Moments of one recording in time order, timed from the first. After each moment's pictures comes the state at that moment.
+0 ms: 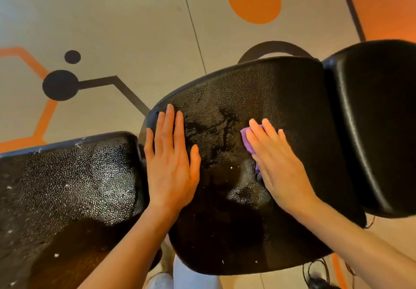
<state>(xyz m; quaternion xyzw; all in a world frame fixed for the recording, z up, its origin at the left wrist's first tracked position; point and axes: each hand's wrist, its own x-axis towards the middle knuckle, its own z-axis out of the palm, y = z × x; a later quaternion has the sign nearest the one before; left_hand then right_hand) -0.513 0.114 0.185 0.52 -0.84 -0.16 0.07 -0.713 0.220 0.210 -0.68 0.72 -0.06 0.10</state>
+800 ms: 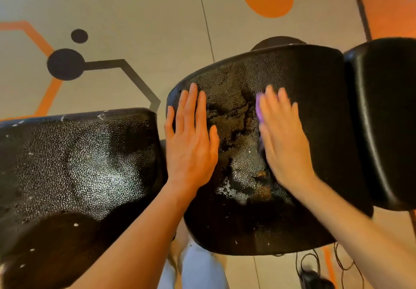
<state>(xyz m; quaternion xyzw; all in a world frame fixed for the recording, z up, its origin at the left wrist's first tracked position) -0.514 0.115 0.182 0.52 -0.83 -0.17 0.11 -0.685 0.192 0.216 -0.63 0.78 -0.03 0.07</state>
